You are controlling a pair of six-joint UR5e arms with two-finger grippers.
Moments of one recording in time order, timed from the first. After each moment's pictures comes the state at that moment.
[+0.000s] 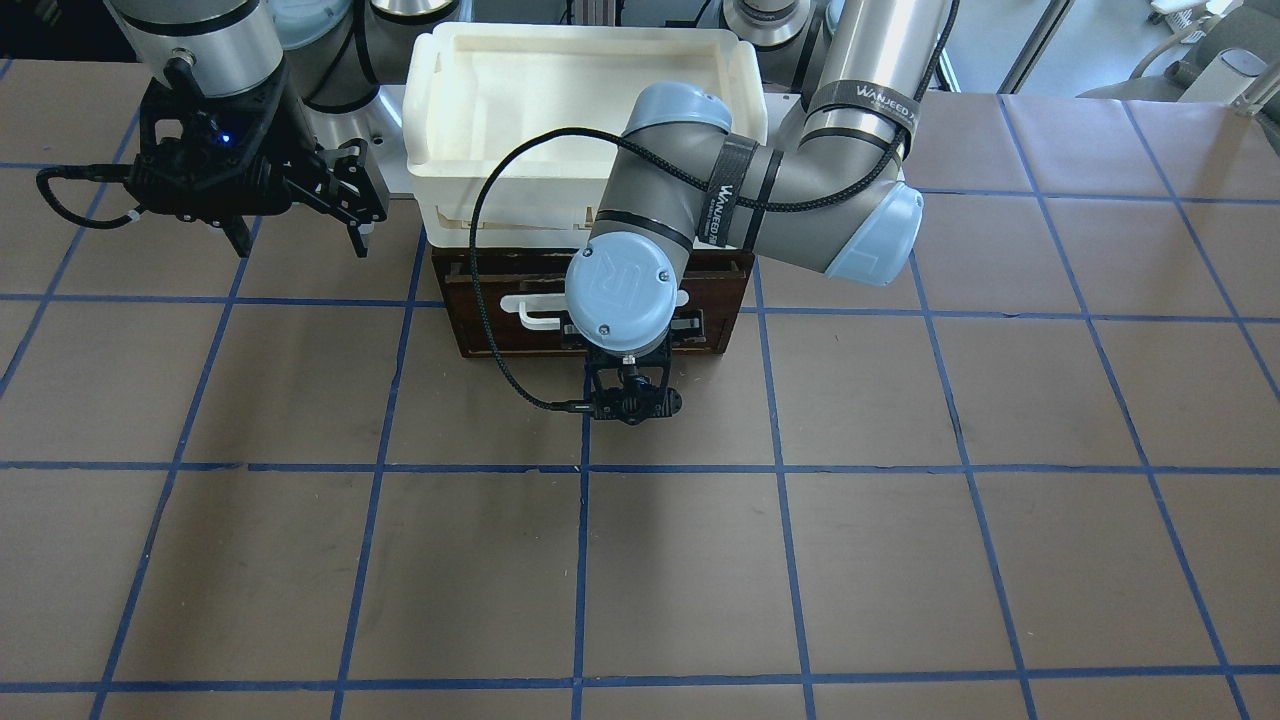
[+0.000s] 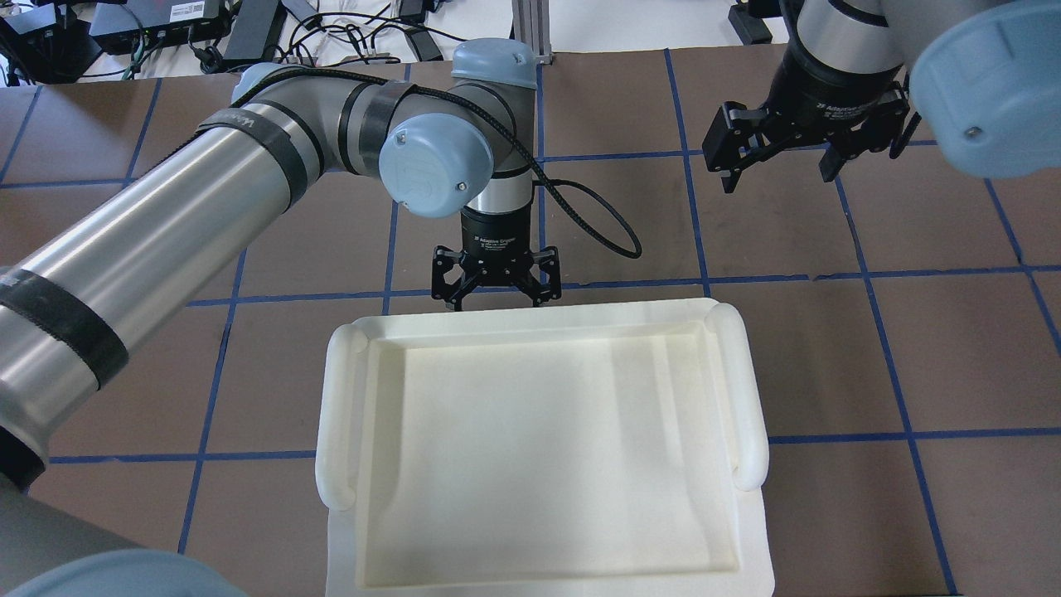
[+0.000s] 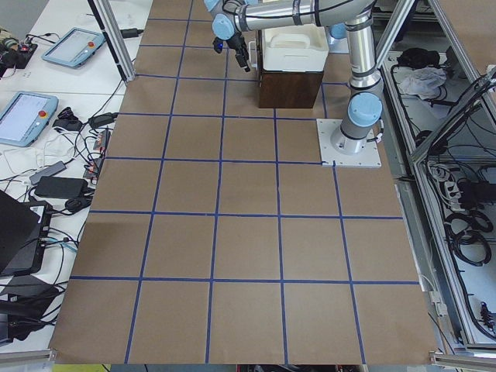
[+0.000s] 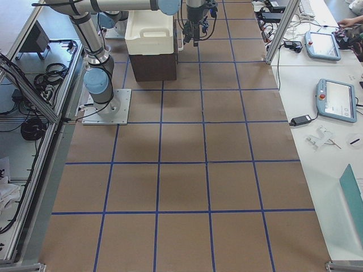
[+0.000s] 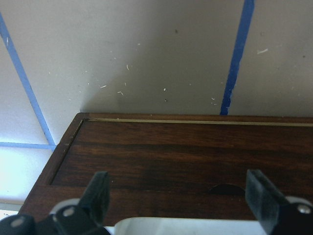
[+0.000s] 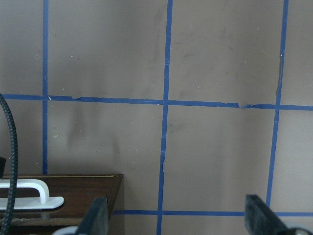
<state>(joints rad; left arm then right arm) -1.92 -2.02 -1.47 -1.68 1.50 -0.34 1.61 -1.59 1.58 -1.62 -1.61 -0.01</state>
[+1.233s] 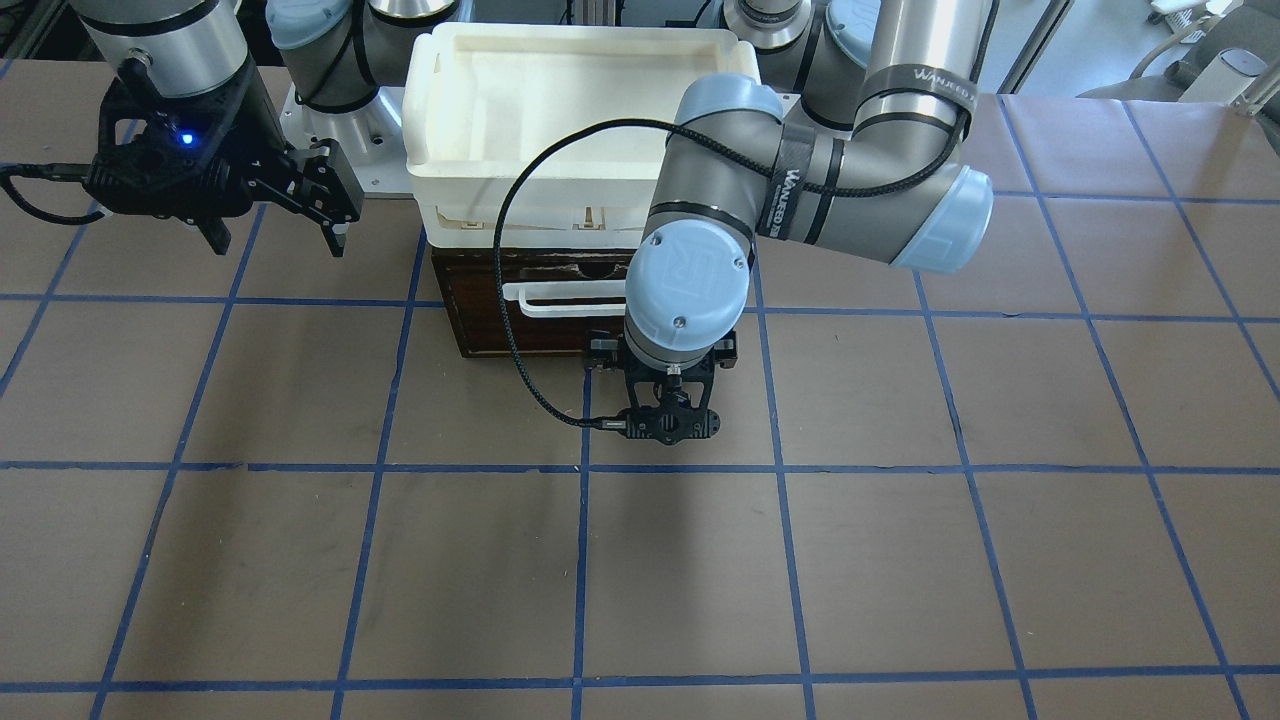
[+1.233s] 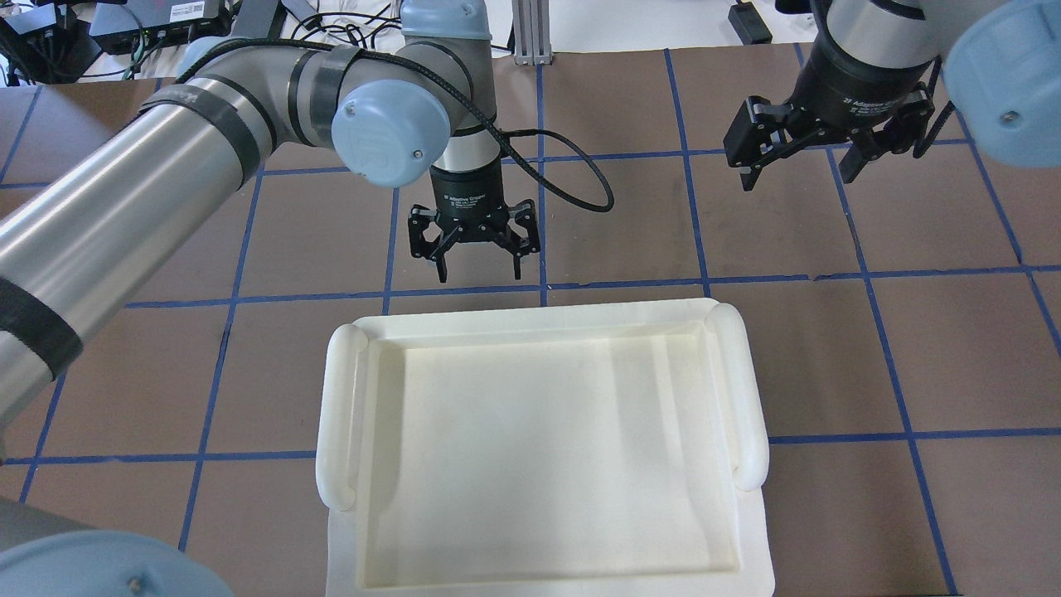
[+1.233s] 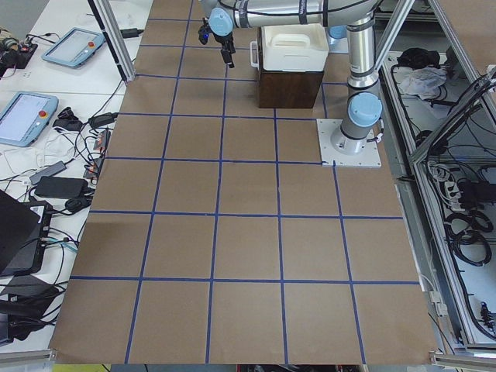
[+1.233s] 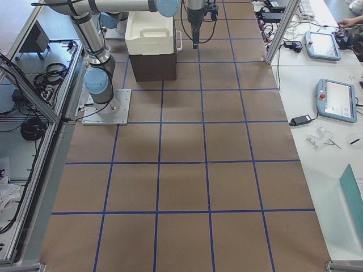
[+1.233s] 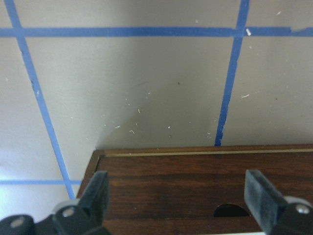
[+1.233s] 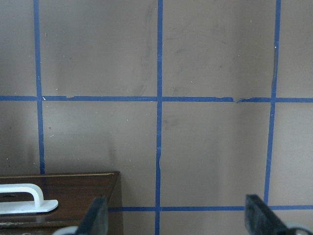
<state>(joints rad) -1.81 -1.93 -1.42 -1.59 1.50 -0.19 1.57 -1.60 1.58 -1.60 -1.59 -0.02</state>
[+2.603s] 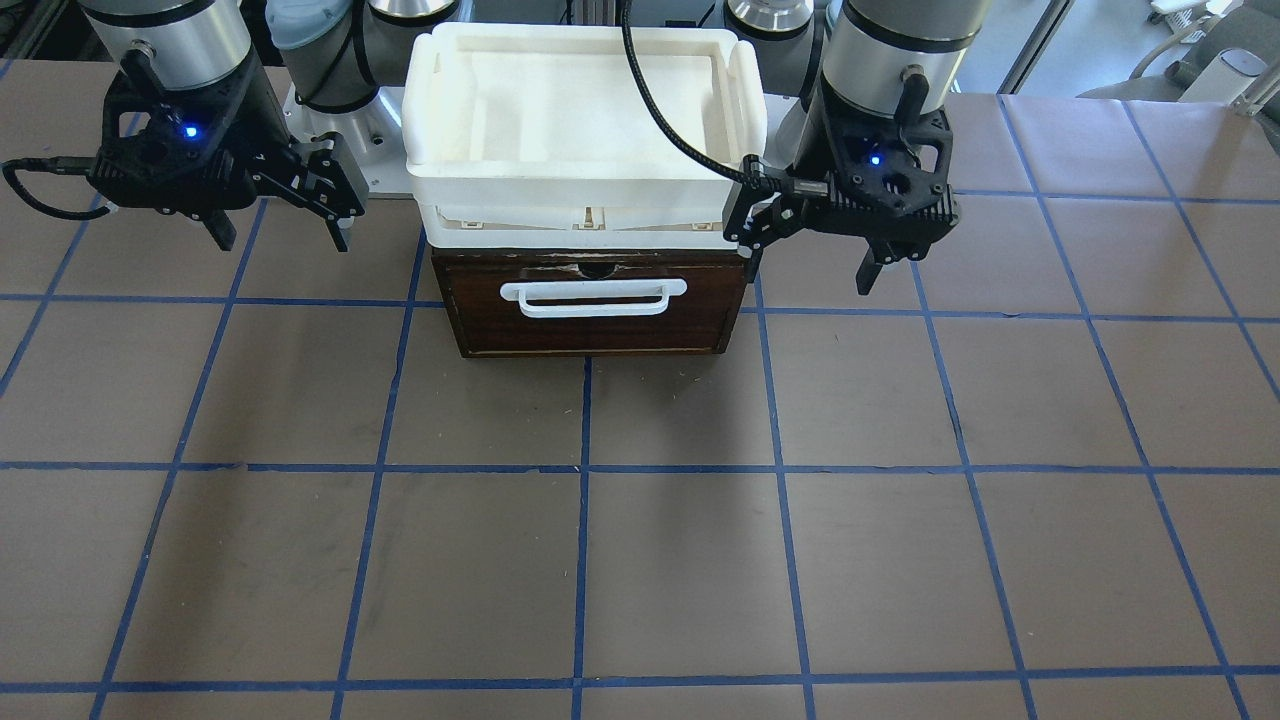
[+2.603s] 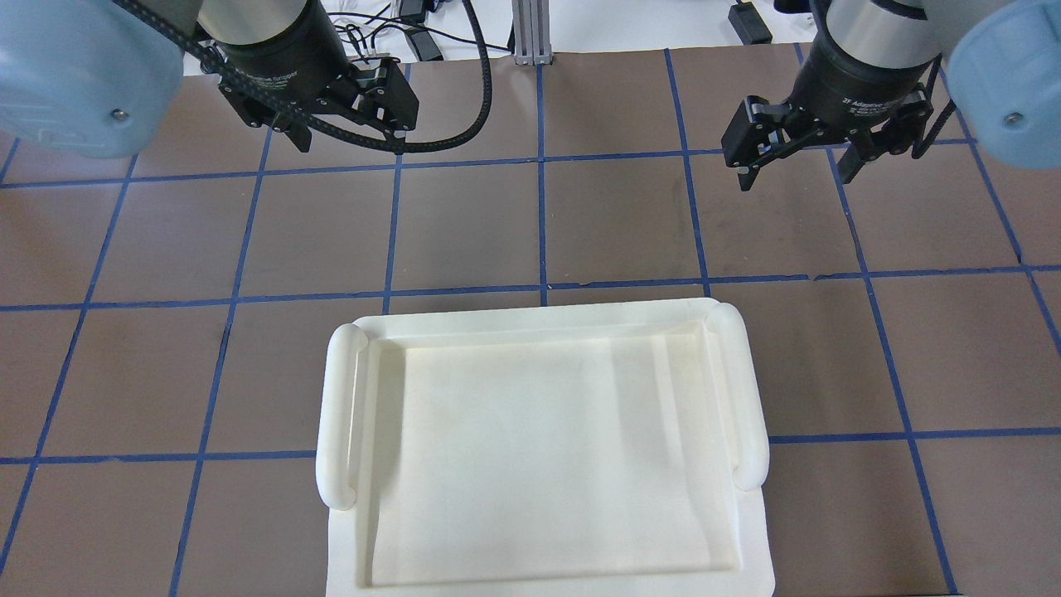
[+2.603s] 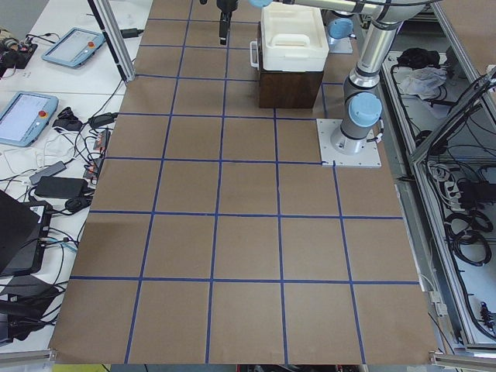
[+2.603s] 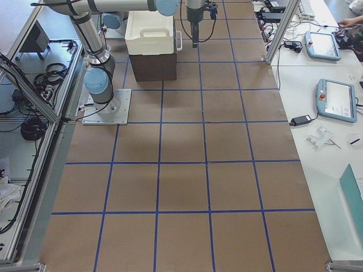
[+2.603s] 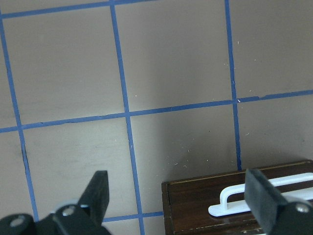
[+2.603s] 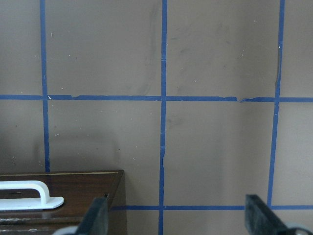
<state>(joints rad) -1.67 -1.63 -1.49 -1.49 1.56 -0.03 1.57 -1.61 1.58 -1.59 -1.58 -0.02</state>
